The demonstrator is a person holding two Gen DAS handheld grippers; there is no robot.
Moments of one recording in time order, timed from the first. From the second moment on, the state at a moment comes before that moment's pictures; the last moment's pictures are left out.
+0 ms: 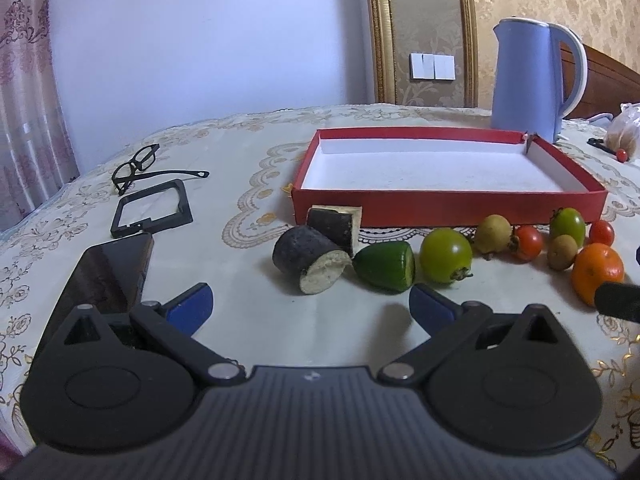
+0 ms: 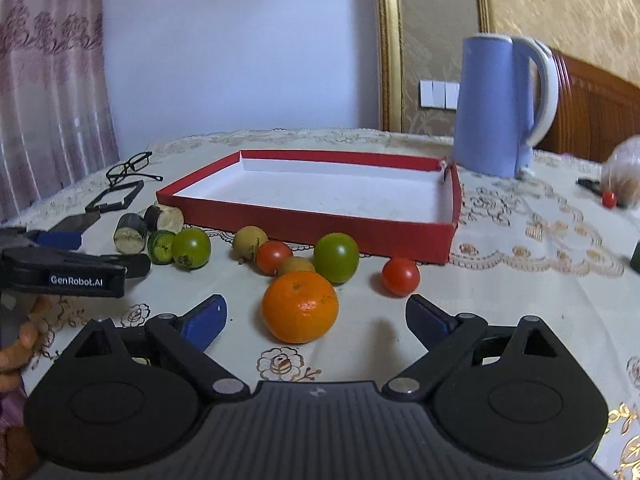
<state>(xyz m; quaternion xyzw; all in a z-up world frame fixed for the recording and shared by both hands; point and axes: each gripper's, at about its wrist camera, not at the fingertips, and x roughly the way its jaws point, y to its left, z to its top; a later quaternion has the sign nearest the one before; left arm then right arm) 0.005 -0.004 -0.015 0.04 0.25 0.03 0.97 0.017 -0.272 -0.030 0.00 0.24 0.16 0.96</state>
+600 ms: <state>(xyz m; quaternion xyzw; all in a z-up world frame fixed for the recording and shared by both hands) -0.002 -0.008 -0.015 0.06 0.23 0.05 0.97 0.024 -0.277 -0.032 0.02 0.28 0.13 0.95</state>
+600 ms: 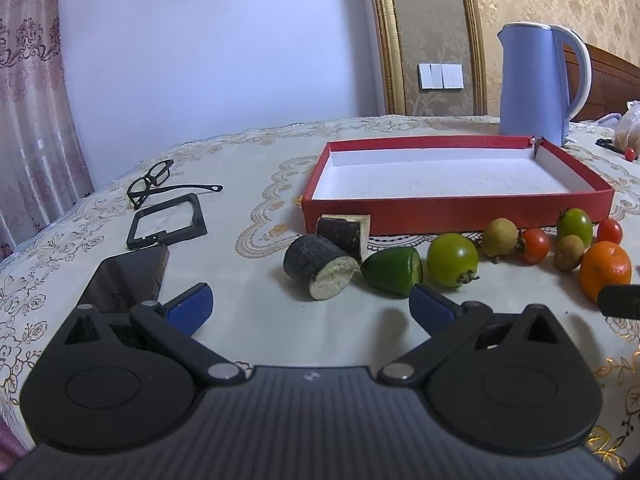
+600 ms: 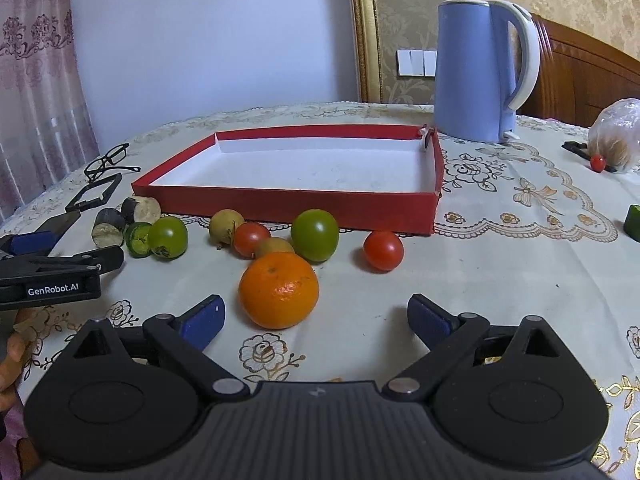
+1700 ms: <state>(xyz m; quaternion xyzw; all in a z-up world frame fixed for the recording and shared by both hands) -0.001 -0.006 -0.016 0.05 0.23 0.05 0.97 0.032 -0.261 -0.032 -0.02 0.28 0.15 0.95</state>
